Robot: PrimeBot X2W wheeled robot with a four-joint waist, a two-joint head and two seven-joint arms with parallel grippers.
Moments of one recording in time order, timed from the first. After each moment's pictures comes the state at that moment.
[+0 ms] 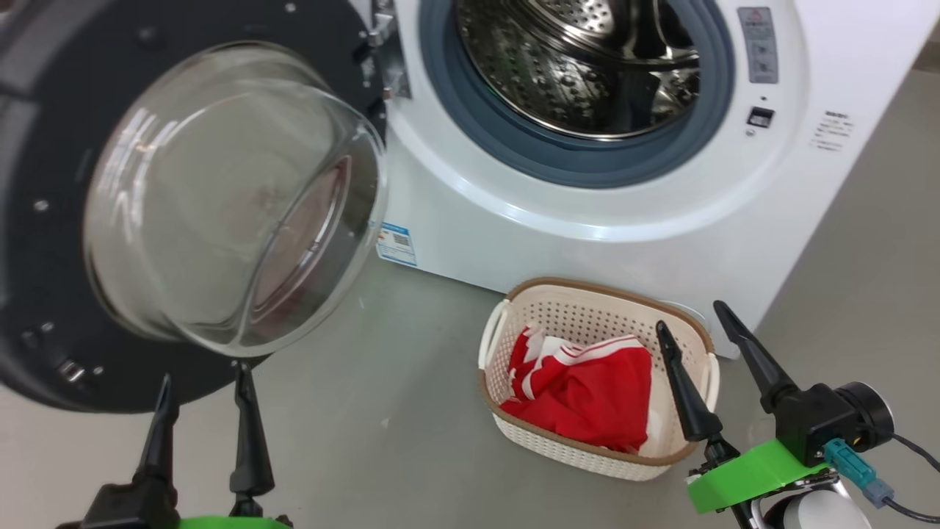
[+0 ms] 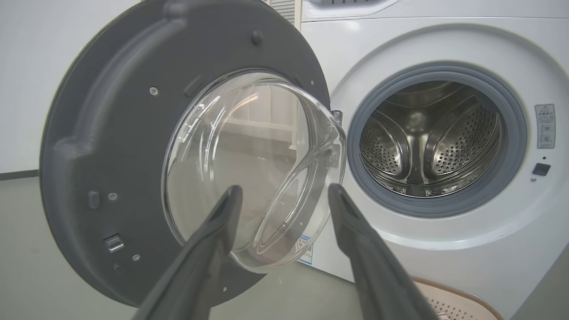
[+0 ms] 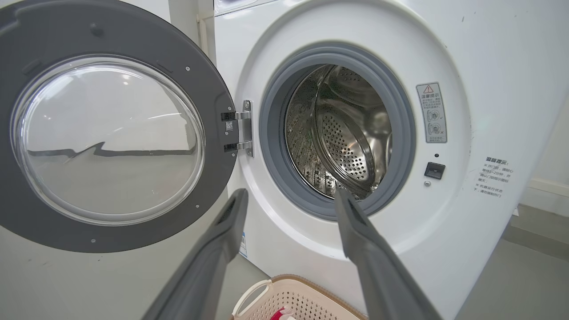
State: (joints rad) left arm 0.01 0.16 -0.14 -0.11 -0.27 0.30 -0.18; right arm -0.07 -0.05 0.07 0.14 0.11 0.13 -0.26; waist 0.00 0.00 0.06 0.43
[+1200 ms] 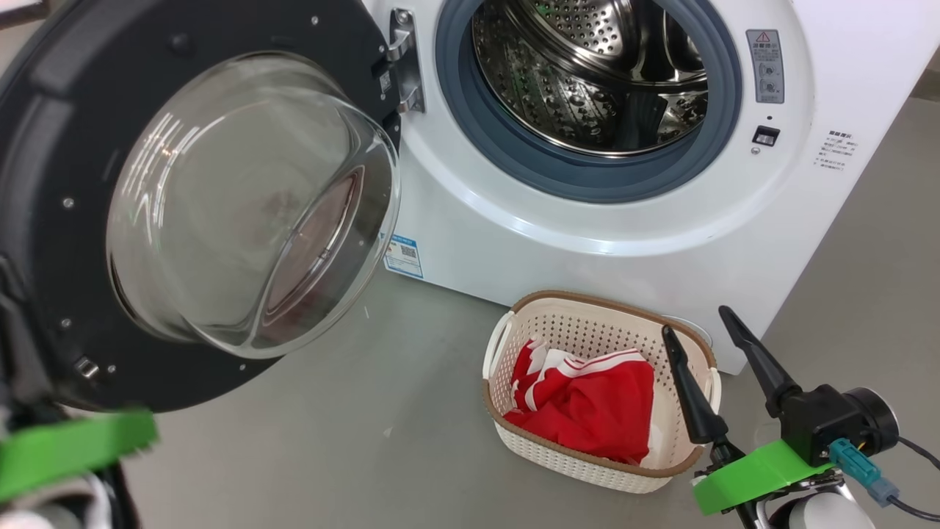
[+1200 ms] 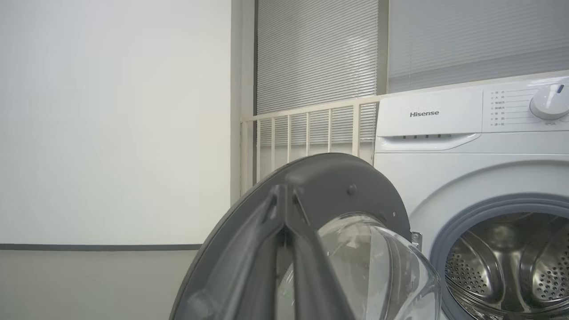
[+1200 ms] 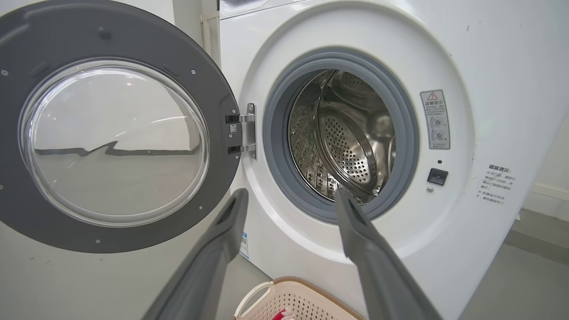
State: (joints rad) left arm -0.15 0.24 0.05 -0.14 -0.28 0.35 -0.25; right arm -0.06 -0.05 0.06 0.15 0.12 0.13 -0.24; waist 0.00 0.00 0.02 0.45
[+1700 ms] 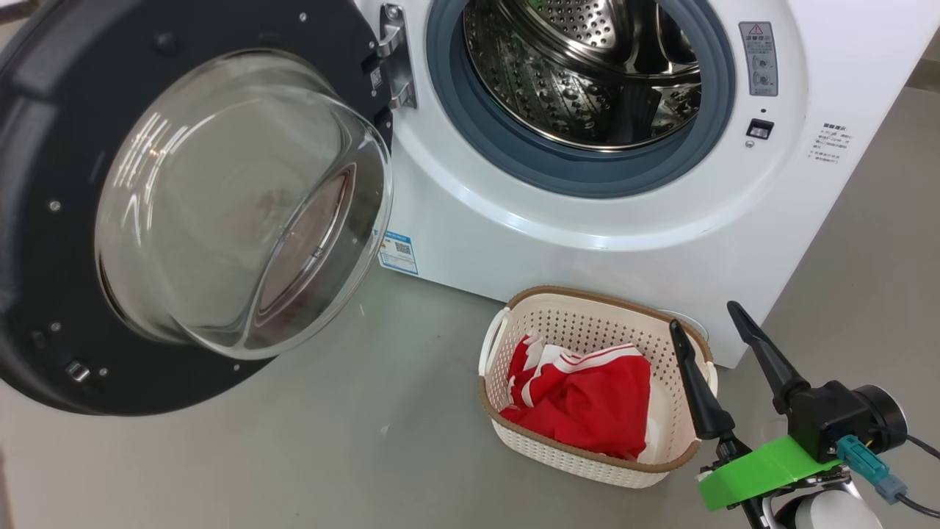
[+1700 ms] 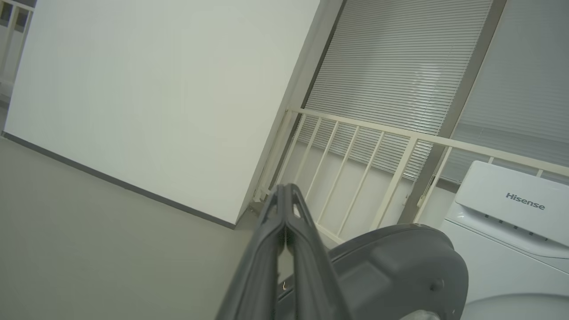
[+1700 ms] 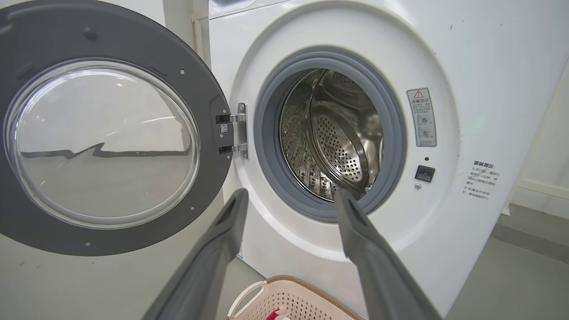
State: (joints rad) left arm -0.52 0.28 0.27 0.23 -0.58 0.27 -0.20; right arm -0.06 -0.05 0.04 0.13 0.12 0.13 -0.24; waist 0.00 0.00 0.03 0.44
